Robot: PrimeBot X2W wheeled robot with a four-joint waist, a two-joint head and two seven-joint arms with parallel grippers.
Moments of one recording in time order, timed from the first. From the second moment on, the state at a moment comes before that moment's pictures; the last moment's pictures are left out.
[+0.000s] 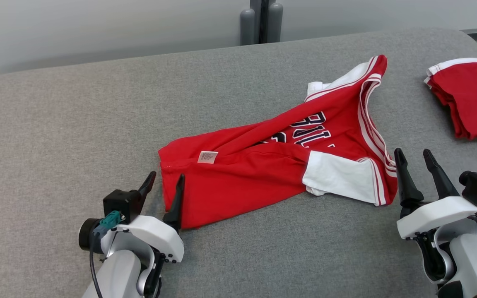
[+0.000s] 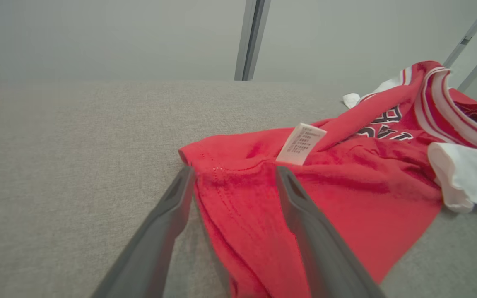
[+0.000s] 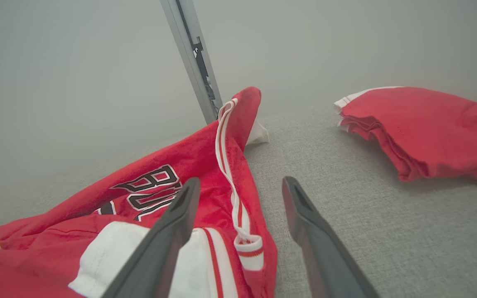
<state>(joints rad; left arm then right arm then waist) -0.36 0.05 -0.30 0.64 -0.35 -0.03 -0.26 -0.37 -0.17 0.14 0.55 0.47 0.13 -0.26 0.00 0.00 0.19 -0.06</state>
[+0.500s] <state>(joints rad) -0.48 0.05 -0.34 0.78 -0.41 -0.05 -0.26 -0.35 -0.14 0.10 0.51 0.43 0.13 -0.25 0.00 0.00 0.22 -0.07</state>
